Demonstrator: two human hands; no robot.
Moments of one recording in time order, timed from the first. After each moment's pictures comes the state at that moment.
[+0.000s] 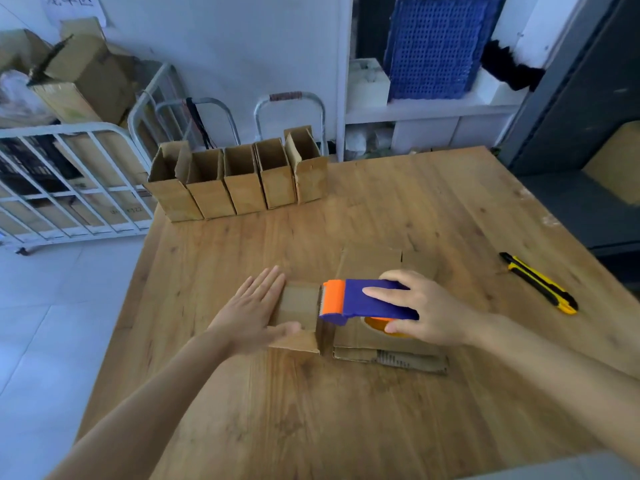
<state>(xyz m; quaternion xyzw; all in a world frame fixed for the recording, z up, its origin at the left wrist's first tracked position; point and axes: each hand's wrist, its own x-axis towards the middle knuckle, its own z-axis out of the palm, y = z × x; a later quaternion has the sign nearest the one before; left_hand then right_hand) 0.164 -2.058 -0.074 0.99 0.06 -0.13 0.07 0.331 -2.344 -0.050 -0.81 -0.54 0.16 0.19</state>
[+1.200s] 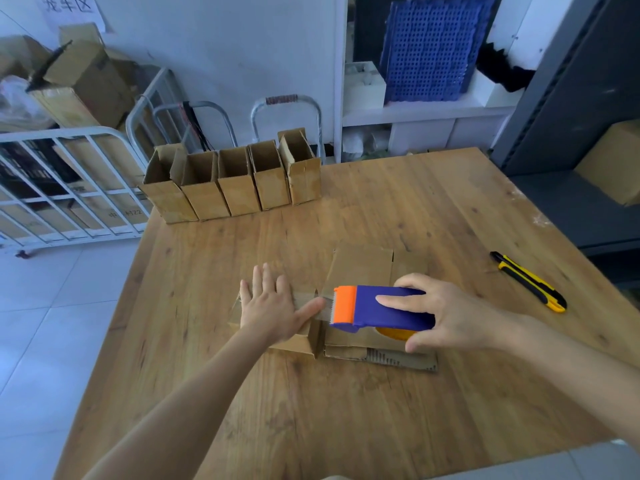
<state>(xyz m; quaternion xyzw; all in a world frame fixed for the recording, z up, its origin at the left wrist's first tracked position) 0.200 -2.120 -0.072 0.95 0.27 -0.13 0.09 0.329 -2.378 -0.016 -0.81 -0.51 0.22 0.16</state>
